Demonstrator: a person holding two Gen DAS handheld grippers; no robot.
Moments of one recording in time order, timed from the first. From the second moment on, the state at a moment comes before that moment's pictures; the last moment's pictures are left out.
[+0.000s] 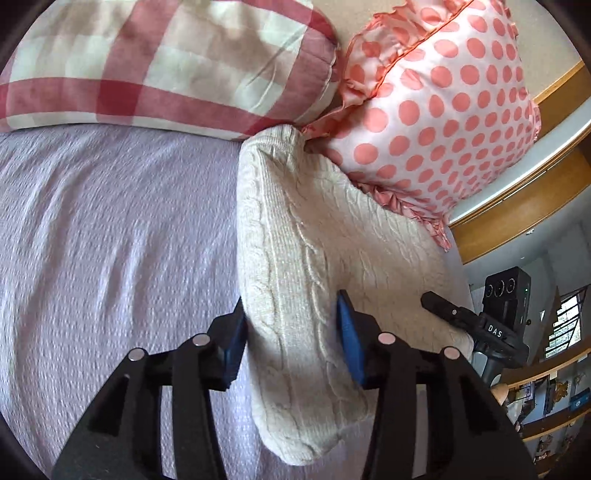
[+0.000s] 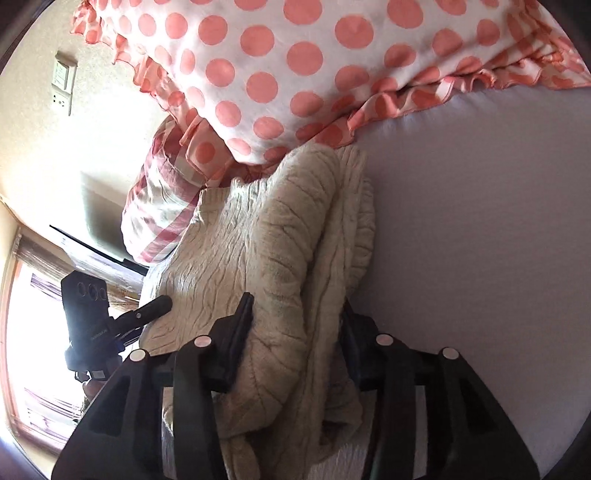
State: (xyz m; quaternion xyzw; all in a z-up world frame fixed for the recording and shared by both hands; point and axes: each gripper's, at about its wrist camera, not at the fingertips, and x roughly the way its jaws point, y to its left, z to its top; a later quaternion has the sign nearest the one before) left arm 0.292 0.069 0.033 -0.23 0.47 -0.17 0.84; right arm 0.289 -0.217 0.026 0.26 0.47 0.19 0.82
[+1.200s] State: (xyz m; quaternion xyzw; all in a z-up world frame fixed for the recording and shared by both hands) left arm 0.167 0.032 0.011 -0.02 0.43 -0.11 0.90; right arm 0.152 -0.163 0.034 0.05 0.44 0.05 0.90
